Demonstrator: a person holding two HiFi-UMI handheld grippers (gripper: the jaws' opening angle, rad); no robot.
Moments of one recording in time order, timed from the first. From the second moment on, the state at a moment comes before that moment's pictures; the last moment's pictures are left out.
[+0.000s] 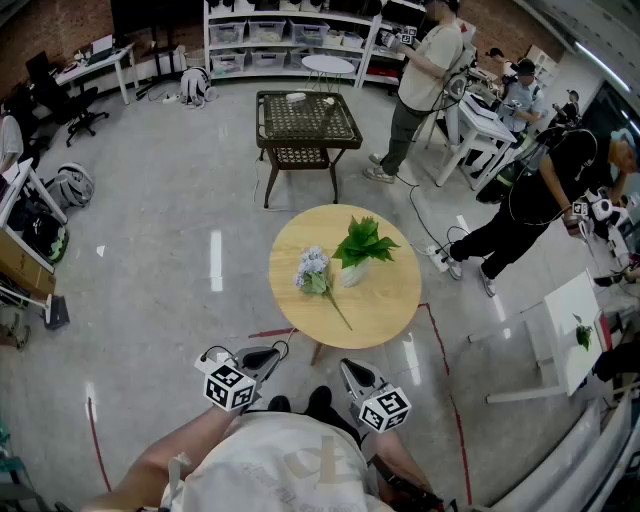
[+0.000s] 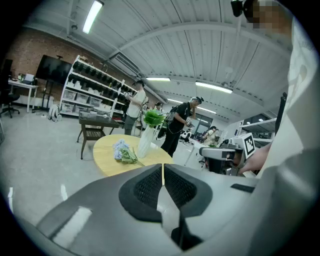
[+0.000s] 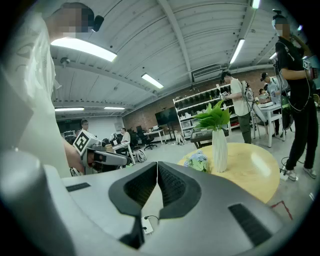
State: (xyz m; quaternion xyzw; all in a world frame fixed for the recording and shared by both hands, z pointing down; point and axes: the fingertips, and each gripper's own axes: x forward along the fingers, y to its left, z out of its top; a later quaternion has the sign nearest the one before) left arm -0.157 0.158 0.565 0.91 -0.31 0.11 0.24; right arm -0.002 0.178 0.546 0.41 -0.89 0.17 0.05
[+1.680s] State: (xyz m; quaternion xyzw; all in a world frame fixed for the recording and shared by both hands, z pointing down) left arm -0.155 0.079 0.558 0.90 -0.35 0.10 0.24; right arm 0.010 0.093 0.547 0.40 -0.90 0.17 0.06
